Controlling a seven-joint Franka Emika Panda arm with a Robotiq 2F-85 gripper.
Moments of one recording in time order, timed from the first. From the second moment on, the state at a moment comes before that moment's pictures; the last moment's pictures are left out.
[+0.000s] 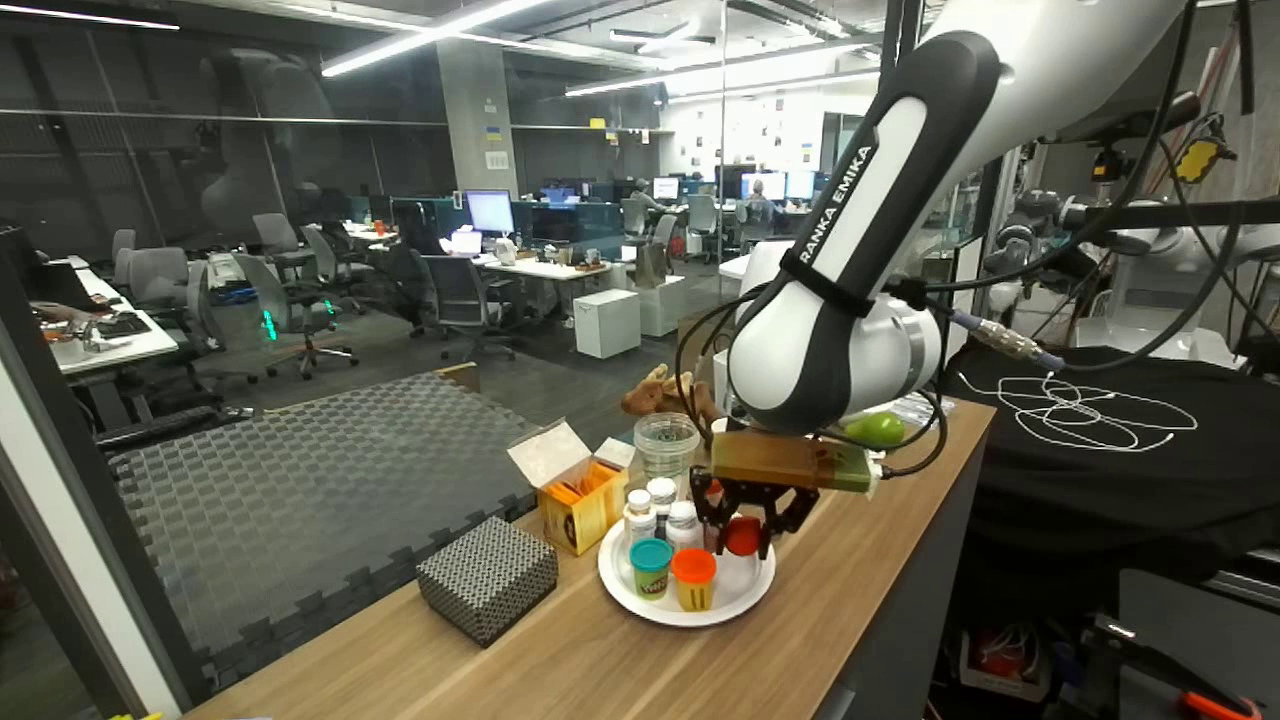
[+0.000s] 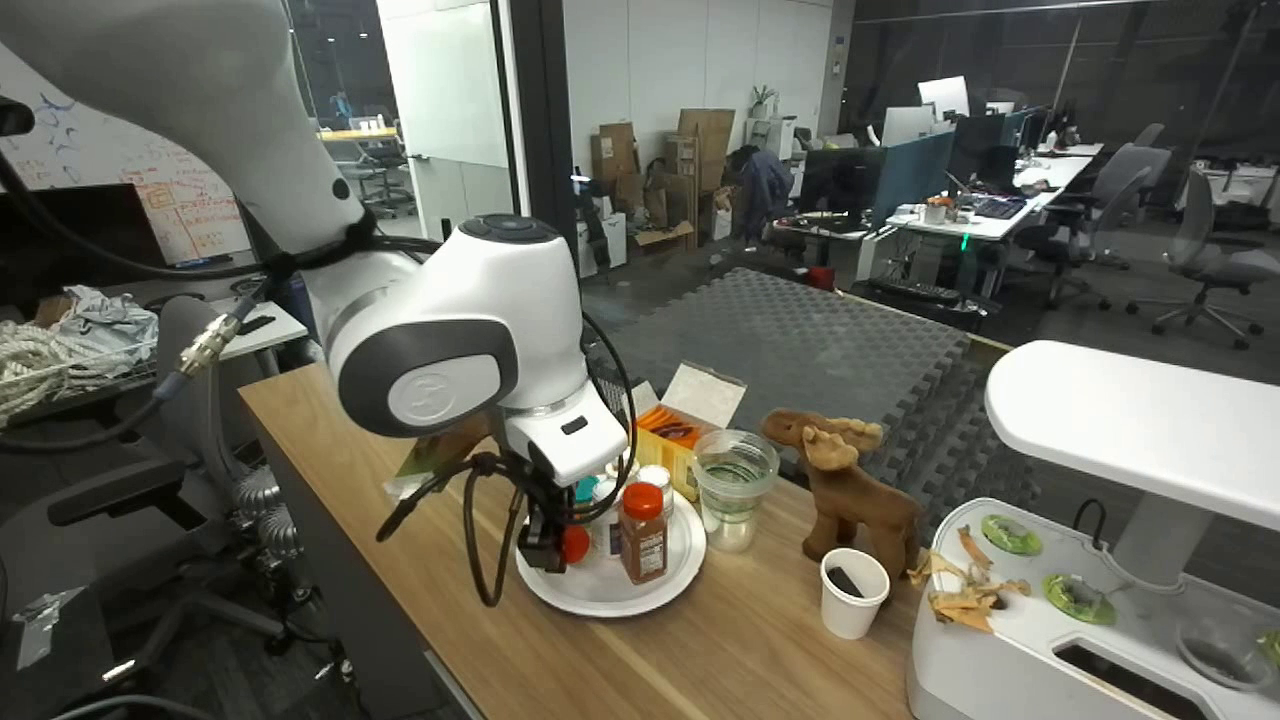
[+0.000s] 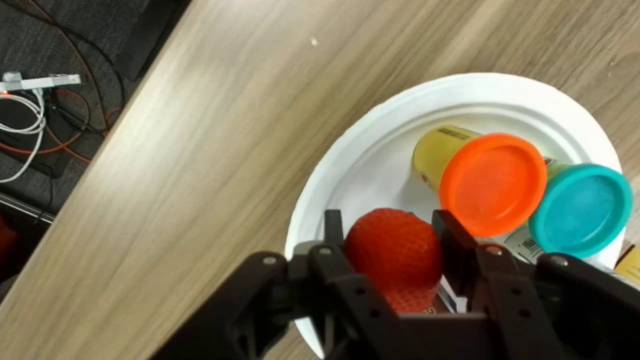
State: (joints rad) arm 0.02 0.47 -0.02 -2.31 0.24 2.87 0.67
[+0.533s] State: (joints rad) arm 0.03 0.47 -0.02 -2.31 0.24 2.88 0.57
